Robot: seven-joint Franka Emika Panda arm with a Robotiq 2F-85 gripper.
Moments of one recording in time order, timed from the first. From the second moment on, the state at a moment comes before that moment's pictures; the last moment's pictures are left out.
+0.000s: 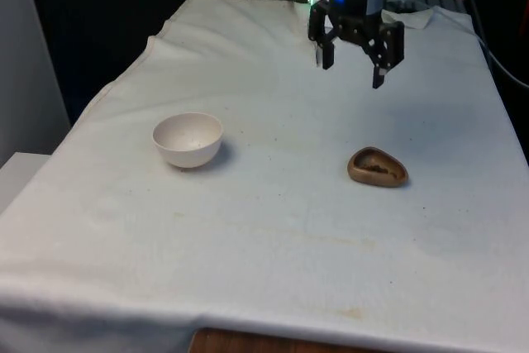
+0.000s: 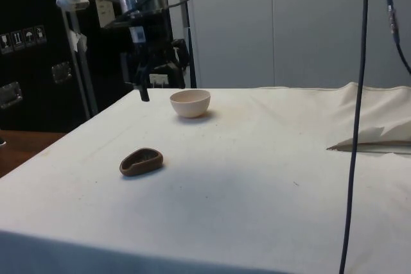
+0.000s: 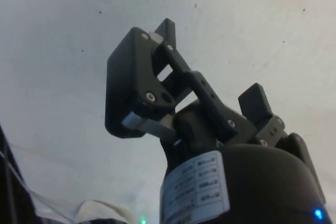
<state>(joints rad) 0.00 0.33 0.05 -1.96 0.01 2.20 0.59</state>
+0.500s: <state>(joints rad) 0.03 0.37 0.07 -1.97 -0.12 2.25 0.71</state>
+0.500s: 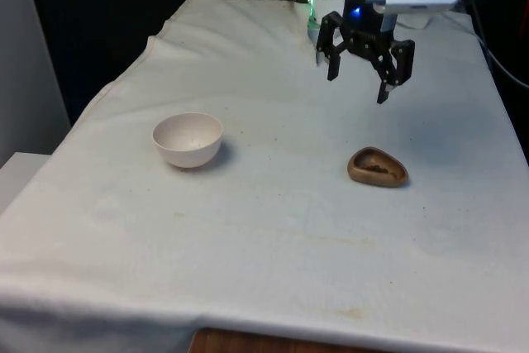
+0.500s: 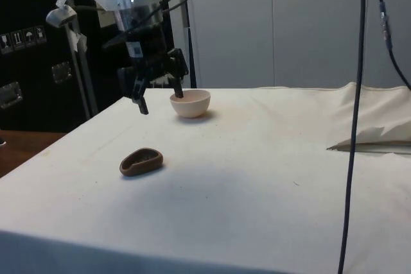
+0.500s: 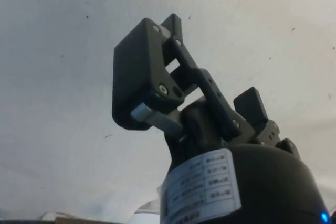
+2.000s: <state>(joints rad) 0.04 0.55 0.07 -1.95 -0.47 2.44 0.94</state>
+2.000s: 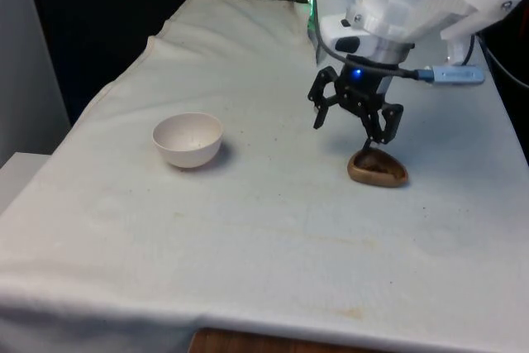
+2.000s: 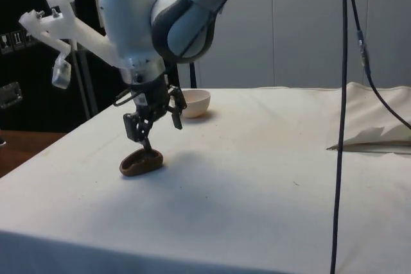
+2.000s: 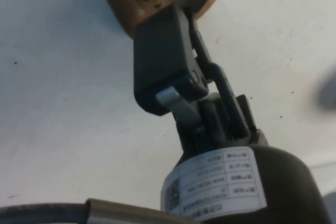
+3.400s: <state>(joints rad) 0.03 0.60 0.07 -1.96 -0.58 2.54 1.03</state>
